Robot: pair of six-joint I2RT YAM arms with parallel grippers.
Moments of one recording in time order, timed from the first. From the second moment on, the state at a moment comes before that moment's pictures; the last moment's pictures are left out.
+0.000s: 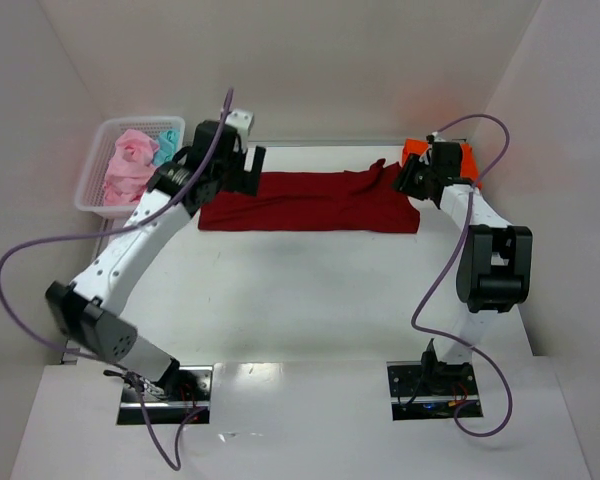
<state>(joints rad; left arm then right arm) -0.47 1.59 1.77 -0.77 -0.29 -0.06 -0.06 1.77 1.29 -0.19 -0.26 0.34</state>
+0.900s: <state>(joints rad) -0.20 1.84 1.29 -0.16 -0.24 -0.43 -0.06 1.80 1.17 -0.19 -0.19 0.31</state>
